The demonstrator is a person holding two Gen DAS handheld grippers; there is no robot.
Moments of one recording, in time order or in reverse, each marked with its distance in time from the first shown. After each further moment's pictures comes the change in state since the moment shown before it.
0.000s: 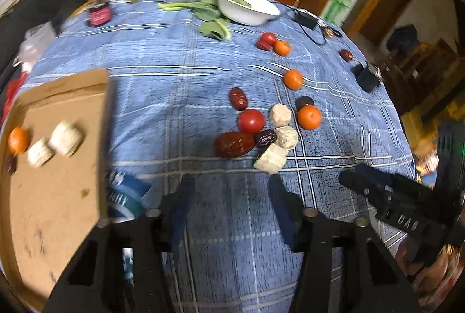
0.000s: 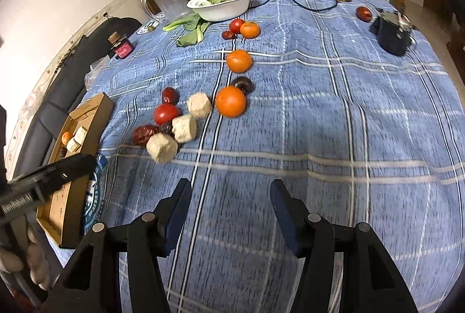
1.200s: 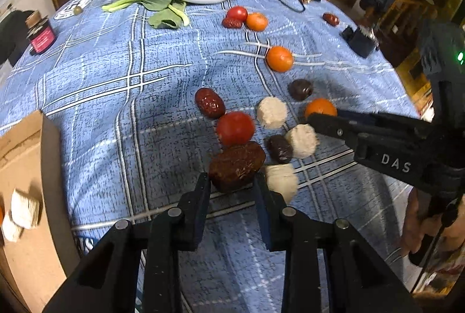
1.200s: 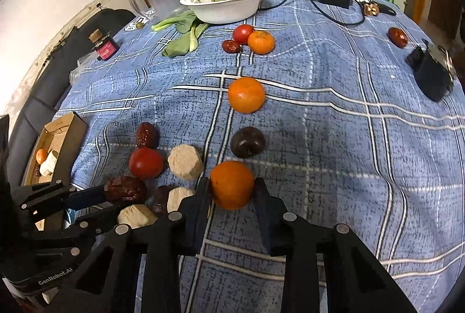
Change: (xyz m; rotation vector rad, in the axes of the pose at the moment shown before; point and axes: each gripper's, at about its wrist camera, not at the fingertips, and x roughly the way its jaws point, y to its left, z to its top) left arm 0.056 -0.015 0.024 0.179 0.067 -0.045; right arm 0.055 0.005 0.053 -0.036 0.017 -0.048
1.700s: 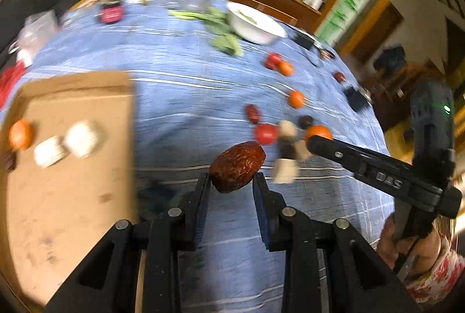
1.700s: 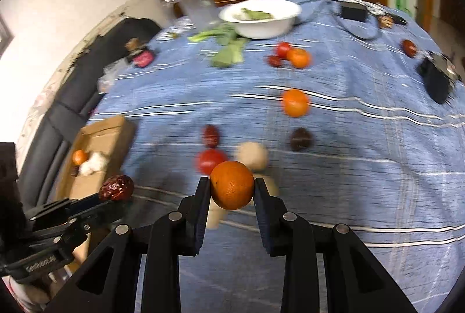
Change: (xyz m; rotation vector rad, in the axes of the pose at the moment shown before) left arm -0.091 0.062 -0.049 -0.276 -0.151 -0.030; right arm -0.039 0.068 -0.005 -0.040 -0.039 0.139
